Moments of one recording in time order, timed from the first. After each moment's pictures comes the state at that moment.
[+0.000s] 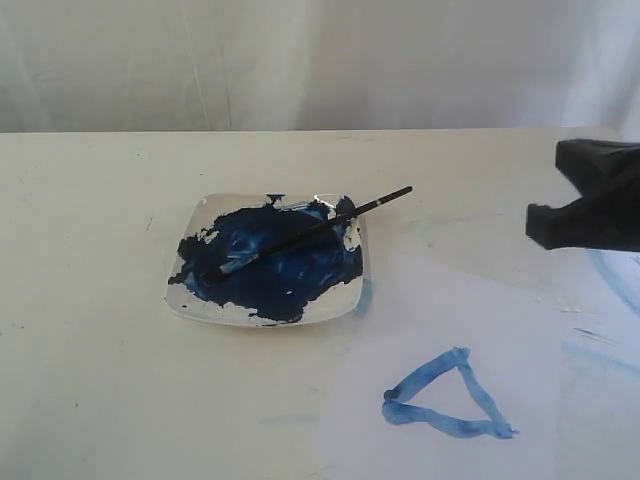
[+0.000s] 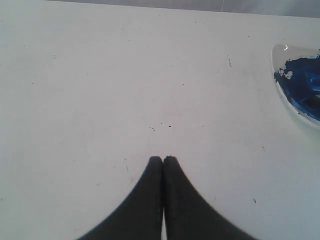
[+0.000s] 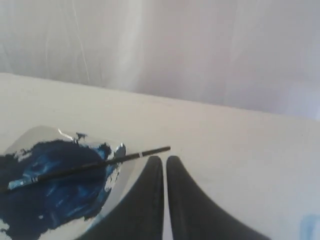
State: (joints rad) left arm 0.06 0.01 0.03 -0.05 0.38 -0.02; right arm 0.53 0.85 -0.49 1.01 -0.13 -1.03
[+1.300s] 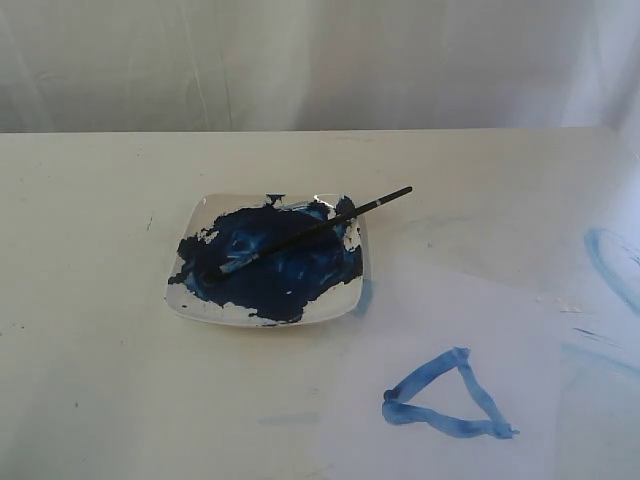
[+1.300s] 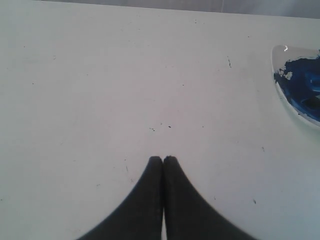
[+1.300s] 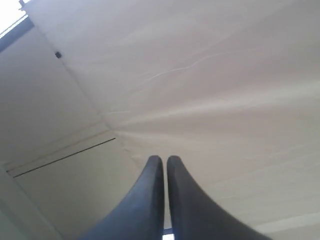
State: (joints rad) left arm 0.06 0.01 0.03 -0.05 0.37 -0.02; right arm 0.30 0.12 -0.28 1.23 -0.18 0.77
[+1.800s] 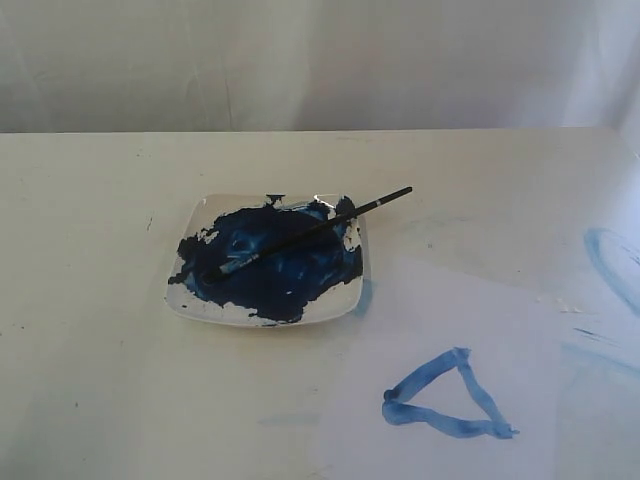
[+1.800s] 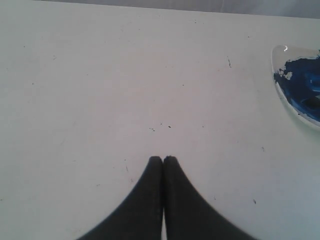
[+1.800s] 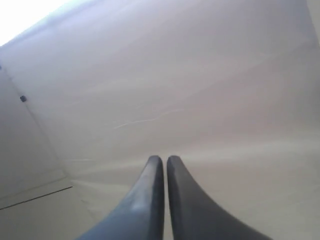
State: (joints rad) left arm 0.06 0.01 0.03 -0.05 0.37 -0.02; right arm 0.30 0.11 -0.21 1.73 -0.29 0.17
